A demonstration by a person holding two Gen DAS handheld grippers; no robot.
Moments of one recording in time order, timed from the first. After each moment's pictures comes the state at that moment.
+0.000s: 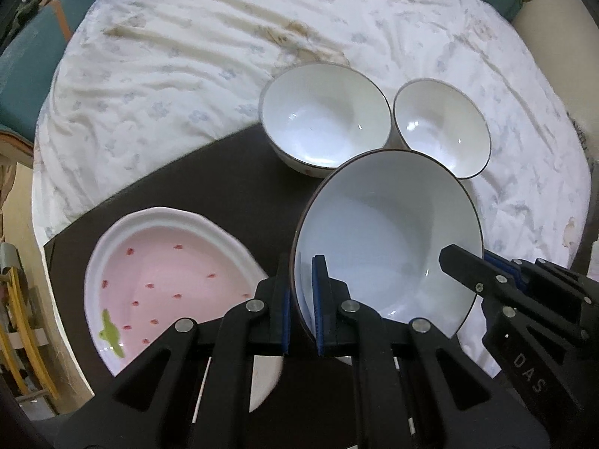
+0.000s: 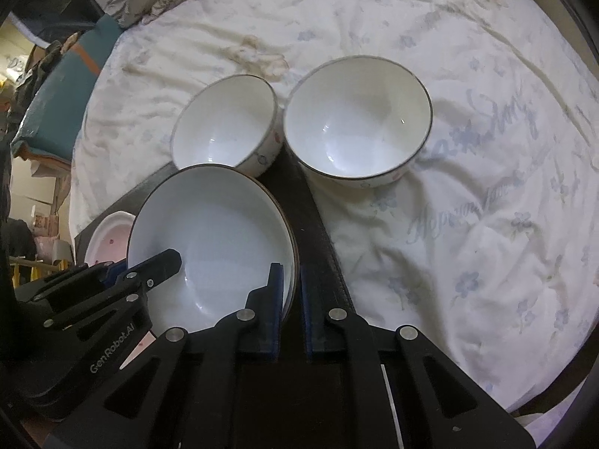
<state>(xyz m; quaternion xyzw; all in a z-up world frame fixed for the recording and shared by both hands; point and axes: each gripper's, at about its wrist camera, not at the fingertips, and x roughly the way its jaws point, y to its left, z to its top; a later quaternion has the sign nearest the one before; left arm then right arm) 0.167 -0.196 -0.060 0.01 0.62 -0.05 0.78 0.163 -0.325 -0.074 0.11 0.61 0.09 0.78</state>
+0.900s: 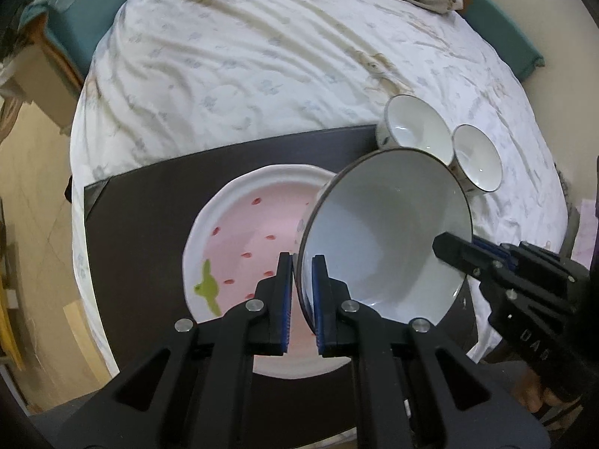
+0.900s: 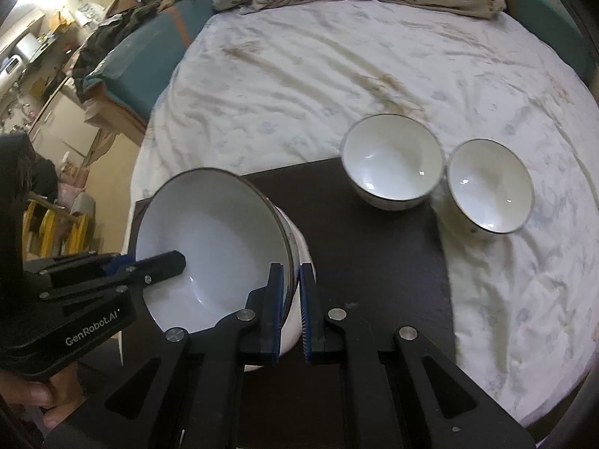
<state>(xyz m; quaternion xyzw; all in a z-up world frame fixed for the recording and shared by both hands) 0.117 -0.048 -0.034 -0.09 0.61 -0.04 0.79 0.137 -0.197 -0.024 0.04 0.56 0.20 0.80</state>
